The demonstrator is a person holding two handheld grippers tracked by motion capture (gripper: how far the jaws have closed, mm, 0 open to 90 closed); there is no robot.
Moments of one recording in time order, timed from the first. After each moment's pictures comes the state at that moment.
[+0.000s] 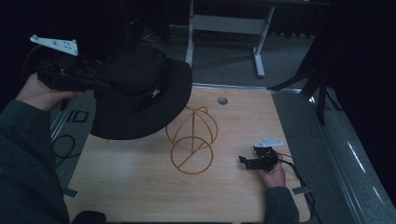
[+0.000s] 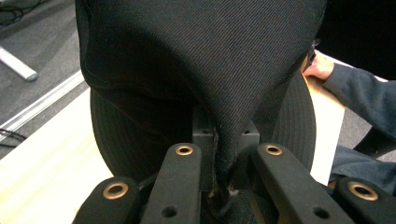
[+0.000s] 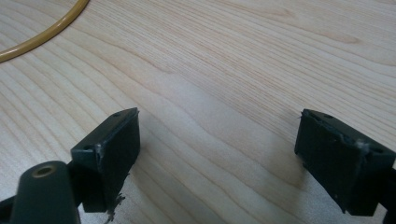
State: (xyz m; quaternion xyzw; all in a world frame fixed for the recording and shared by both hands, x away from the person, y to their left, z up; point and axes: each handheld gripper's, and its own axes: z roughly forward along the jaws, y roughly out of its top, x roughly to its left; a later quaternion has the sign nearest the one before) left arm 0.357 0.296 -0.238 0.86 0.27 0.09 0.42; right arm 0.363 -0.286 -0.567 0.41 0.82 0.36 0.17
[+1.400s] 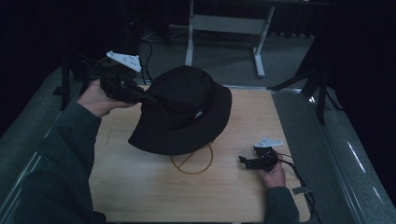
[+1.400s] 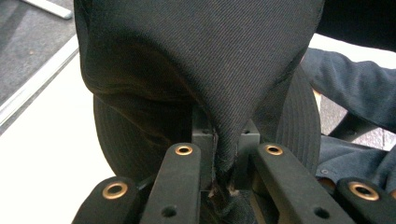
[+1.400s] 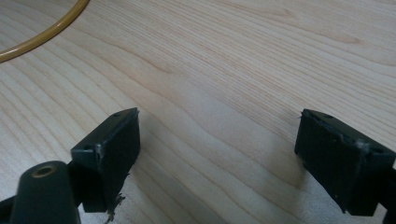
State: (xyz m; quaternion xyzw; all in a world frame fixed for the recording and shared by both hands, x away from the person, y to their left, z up) left arm 0.369 0.179 -0.264 0.90 0.18 0.05 0.38; right arm 0.363 -0.286 -0.567 0.40 0.82 0.36 0.17
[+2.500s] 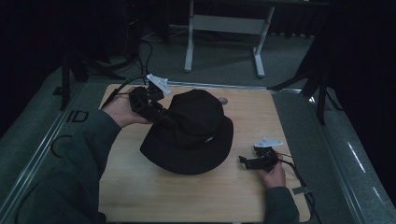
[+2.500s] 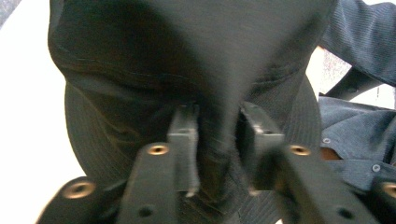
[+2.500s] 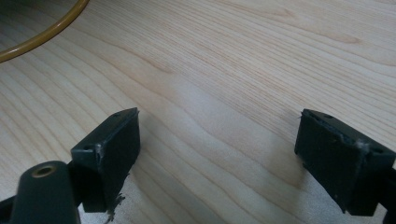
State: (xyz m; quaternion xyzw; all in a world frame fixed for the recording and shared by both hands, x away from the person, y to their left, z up) left arm 0.373 0.132 -0.307 0.94 0.16 0.01 0.30; right arm 0.363 -0.286 -0.567 0.41 0.82 0.36 0.17
